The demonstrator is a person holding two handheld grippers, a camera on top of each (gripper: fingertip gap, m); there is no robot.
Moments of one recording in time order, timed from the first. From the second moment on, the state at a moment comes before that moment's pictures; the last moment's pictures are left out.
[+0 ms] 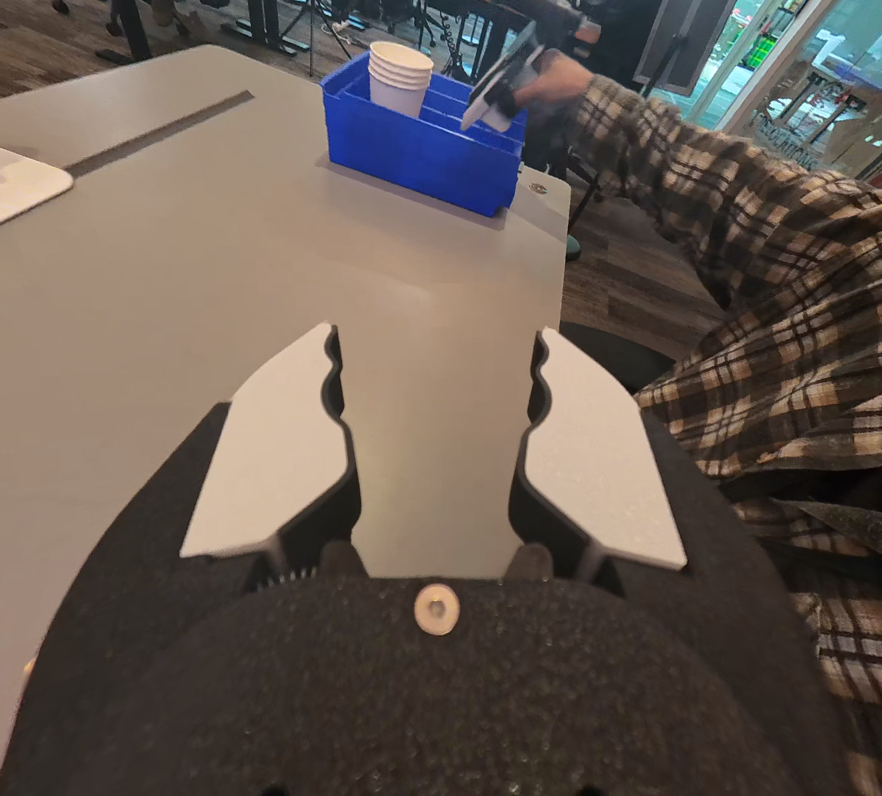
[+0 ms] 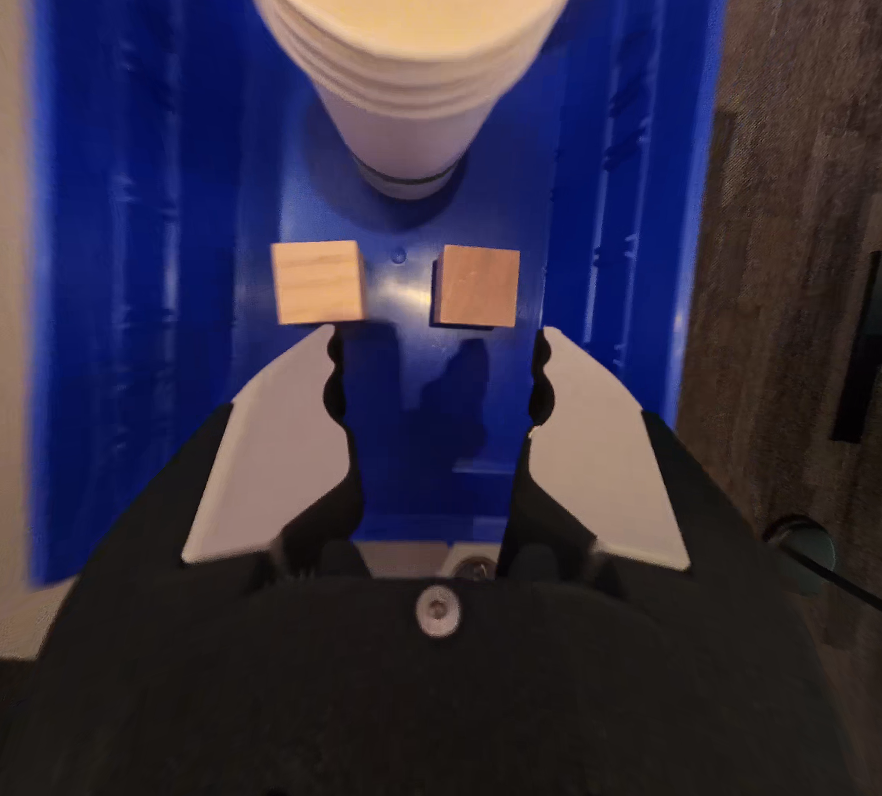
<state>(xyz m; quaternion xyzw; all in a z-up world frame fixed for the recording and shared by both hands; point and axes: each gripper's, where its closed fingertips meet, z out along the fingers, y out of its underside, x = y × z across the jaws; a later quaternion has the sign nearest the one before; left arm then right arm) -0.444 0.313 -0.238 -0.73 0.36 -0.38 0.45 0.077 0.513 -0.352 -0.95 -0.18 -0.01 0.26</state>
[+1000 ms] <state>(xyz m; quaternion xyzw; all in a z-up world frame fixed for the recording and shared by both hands) -0.523 0.298 -0.181 -0.69 0.30 -0.36 0.55 -0.498 0.411 -0.402 -0.61 -0.74 0.19 0.23</state>
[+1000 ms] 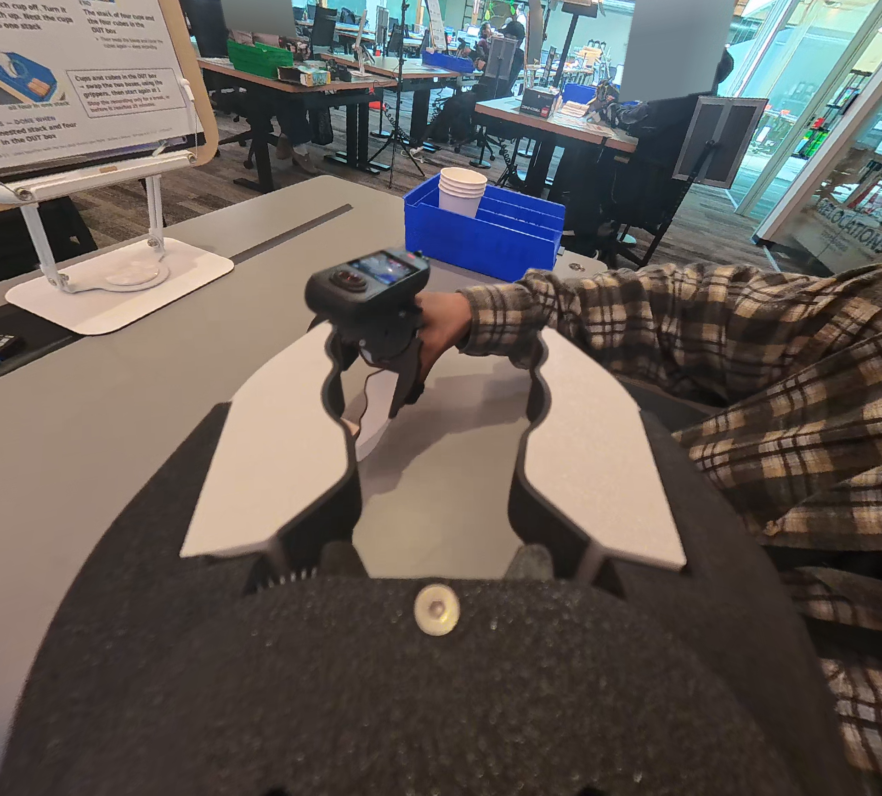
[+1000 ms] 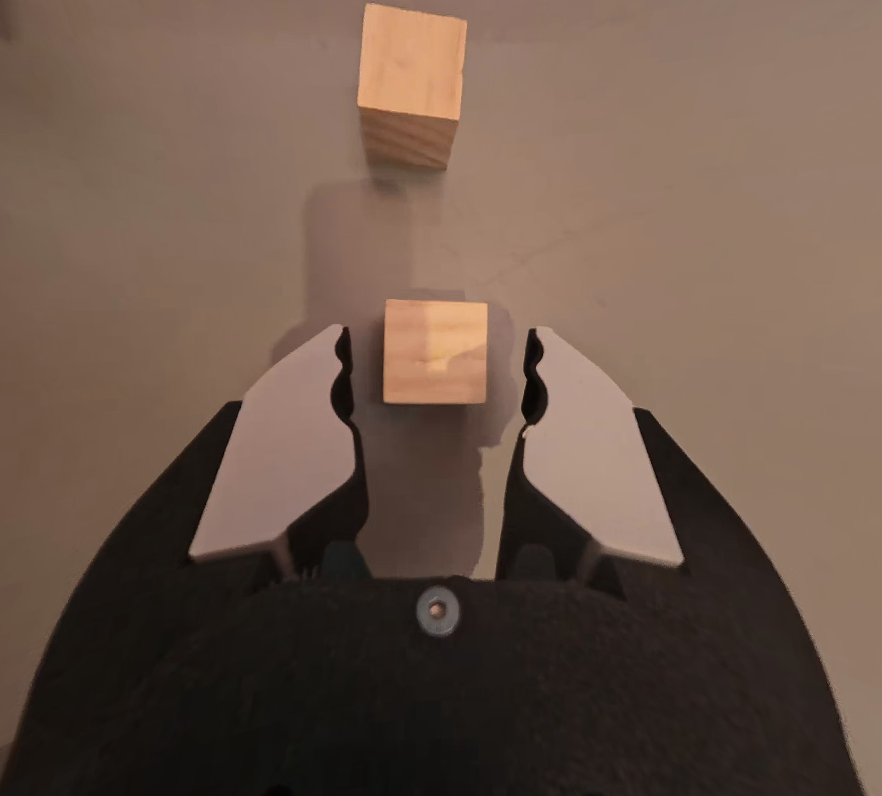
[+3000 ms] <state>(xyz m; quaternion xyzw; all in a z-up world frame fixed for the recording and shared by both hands) -0.474 0.311 -0.218 -0.72 0.34 -0.36 0.49 0.105 0.501 -0.416 -0.96 -0.16 -0.01 0.22</state>
